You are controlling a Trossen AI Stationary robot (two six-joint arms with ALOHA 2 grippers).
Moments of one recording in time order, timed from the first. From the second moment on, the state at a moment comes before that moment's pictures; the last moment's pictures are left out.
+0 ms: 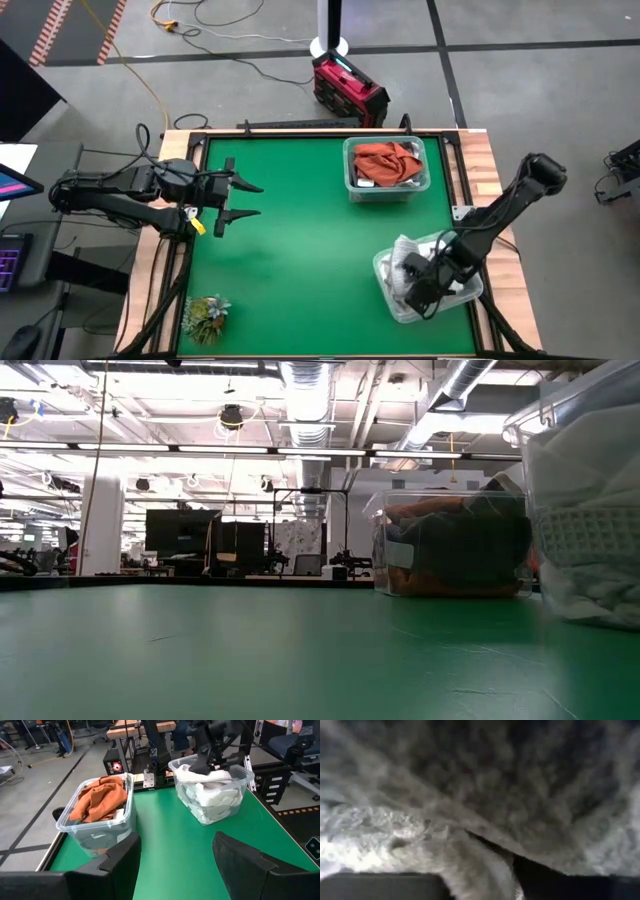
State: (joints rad) left arm -0.07 0.77 0.94 -0.41 -0.08 0.13; right arm 0.72 1.29 0.82 -0.64 -0.08 1.51
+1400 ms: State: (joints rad) left arm -0.07 0.77 0.94 -0.47 -0.08 0.13; right arm 0.22 1.40 1.21 -1.24 -0.01 1.06
